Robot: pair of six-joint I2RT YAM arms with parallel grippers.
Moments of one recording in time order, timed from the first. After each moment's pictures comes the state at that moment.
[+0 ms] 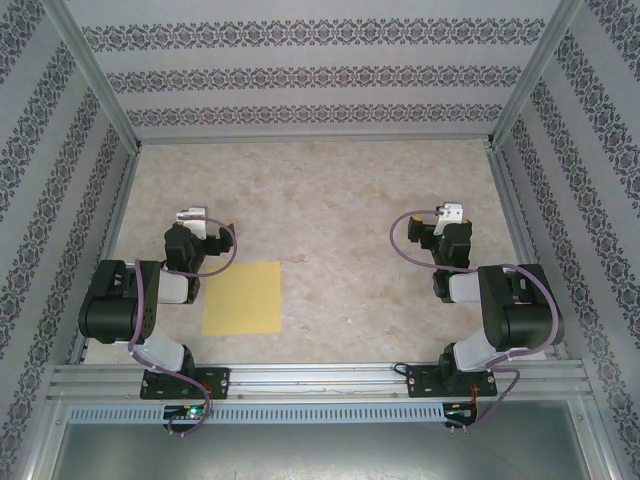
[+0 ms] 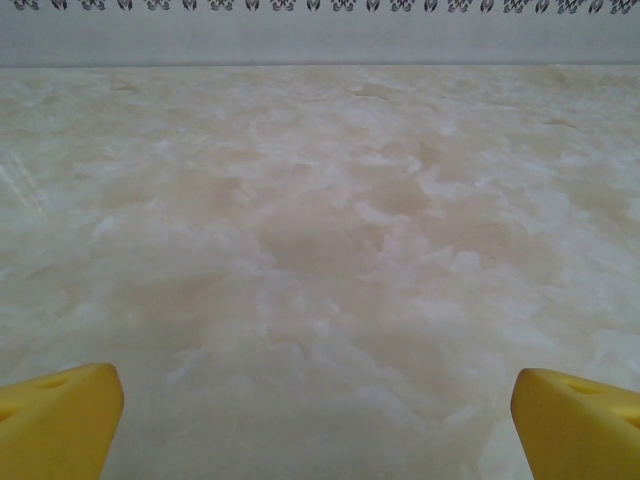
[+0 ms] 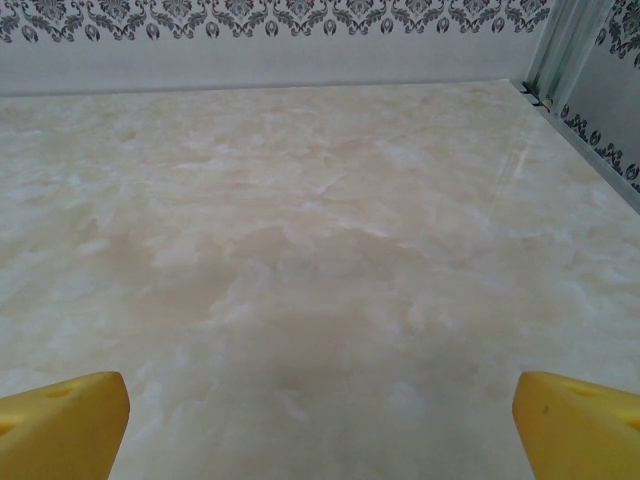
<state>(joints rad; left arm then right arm) 0.05 1.59 0.36 0.89 0.08 -0.01 0.01 1.53 0.35 0.86 0.09 0.05</state>
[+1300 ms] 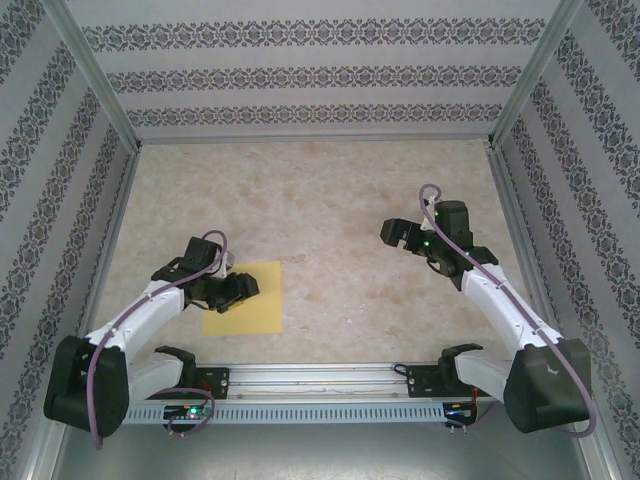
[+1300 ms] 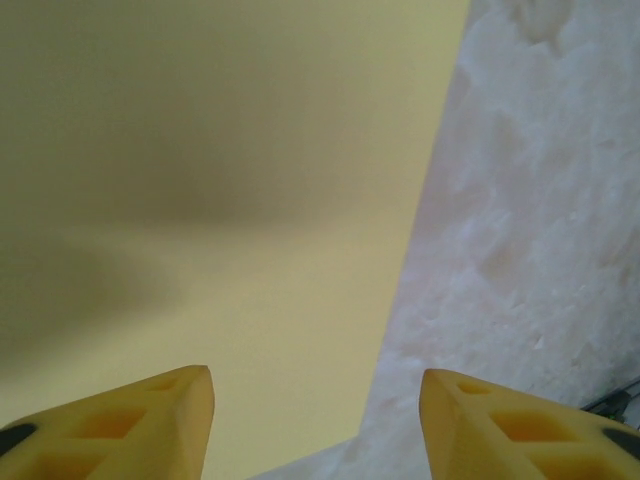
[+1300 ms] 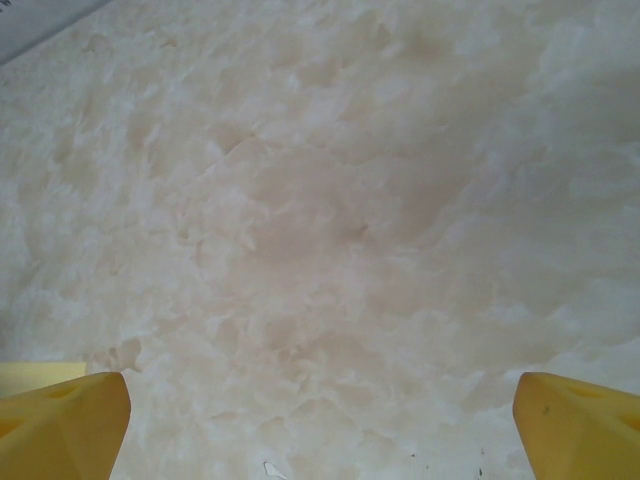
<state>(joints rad) -0.22 1.12 0.52 -0.56 0.48 -0.66 0.16 1.12 0.69 -0.31 -0.27 0.45</state>
